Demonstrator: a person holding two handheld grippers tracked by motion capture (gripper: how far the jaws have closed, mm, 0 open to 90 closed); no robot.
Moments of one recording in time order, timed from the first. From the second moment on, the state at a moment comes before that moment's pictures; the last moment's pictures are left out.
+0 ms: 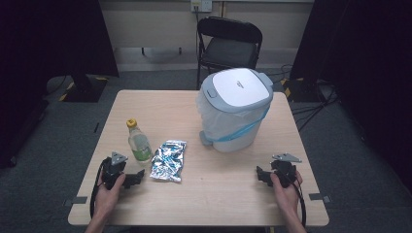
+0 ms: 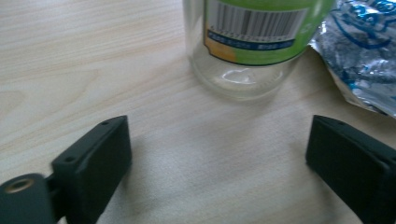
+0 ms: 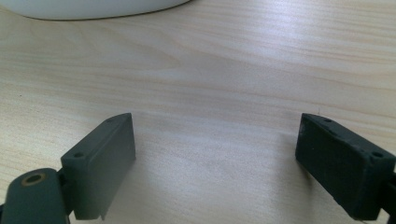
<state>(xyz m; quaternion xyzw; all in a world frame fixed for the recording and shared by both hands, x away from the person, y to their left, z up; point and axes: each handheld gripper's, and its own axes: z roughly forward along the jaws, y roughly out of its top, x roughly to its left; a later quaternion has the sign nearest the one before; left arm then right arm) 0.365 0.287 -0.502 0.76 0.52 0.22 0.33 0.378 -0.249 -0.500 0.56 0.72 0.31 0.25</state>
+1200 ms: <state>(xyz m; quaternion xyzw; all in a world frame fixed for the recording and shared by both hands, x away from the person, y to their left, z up) 0.329 0.235 -0.459 0.77 0.42 0.21 0.43 0.396 -0.216 -0.472 0.54 0.73 0.34 0.24</state>
